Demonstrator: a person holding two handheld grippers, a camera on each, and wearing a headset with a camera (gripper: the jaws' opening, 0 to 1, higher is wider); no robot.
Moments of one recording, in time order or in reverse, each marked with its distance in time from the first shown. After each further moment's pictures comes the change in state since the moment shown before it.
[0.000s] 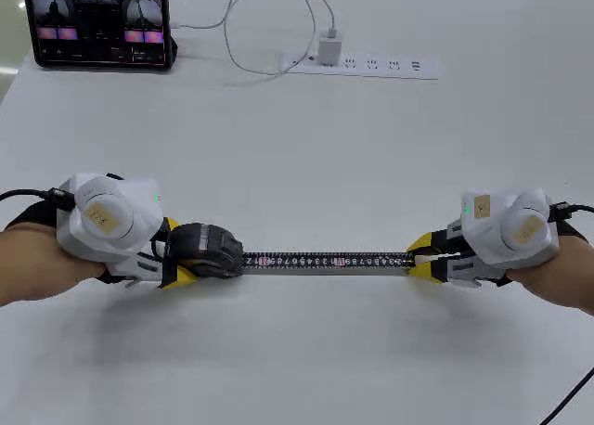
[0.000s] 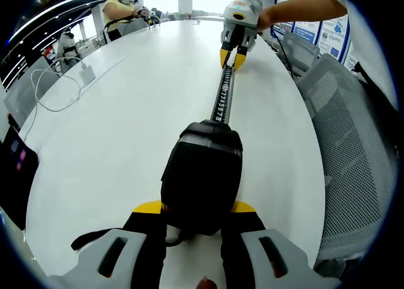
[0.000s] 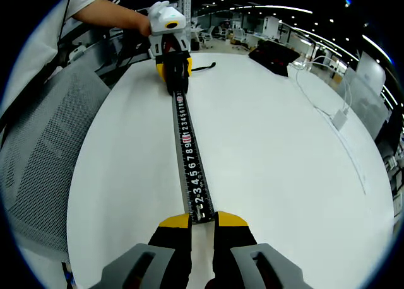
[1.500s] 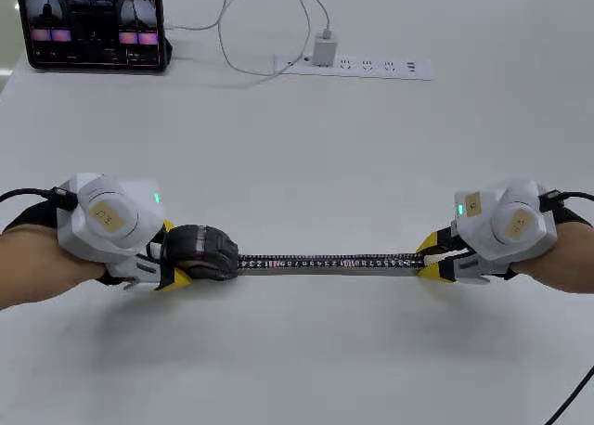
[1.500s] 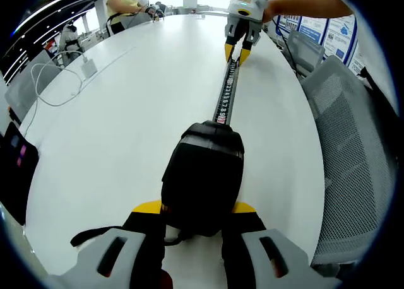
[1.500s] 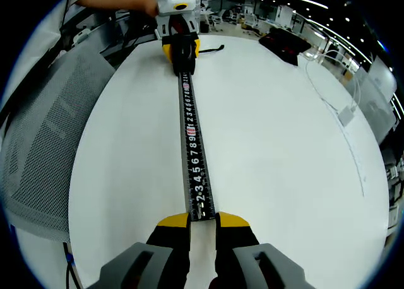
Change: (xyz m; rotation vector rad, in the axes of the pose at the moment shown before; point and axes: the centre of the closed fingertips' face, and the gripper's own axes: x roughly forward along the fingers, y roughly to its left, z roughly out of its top) left arm 0.002 0.001 0.000 -0.035 0.048 0.009; right arm -0.010 0.001 -0.016 -0.056 0.142 0.036
